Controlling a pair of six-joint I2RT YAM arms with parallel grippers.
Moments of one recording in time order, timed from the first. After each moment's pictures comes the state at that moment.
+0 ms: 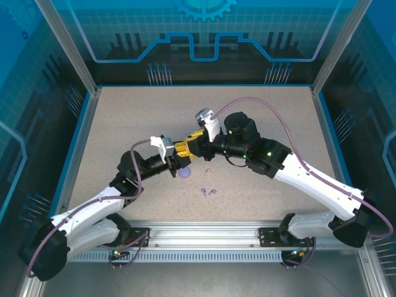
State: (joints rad) left arm -0.58 0.97 0.44 0.68 0.50 -0.17; right arm 0.90 1.26 1.28 -0.37 -0.20 0.22
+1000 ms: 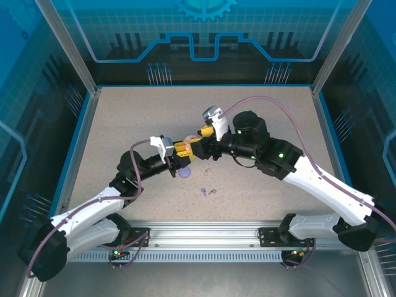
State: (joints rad) left arm -0.58 0.96 0.44 0.68 0.50 -0.17; right arm 0.90 1.18 1.32 -0.47 -0.14 0.21
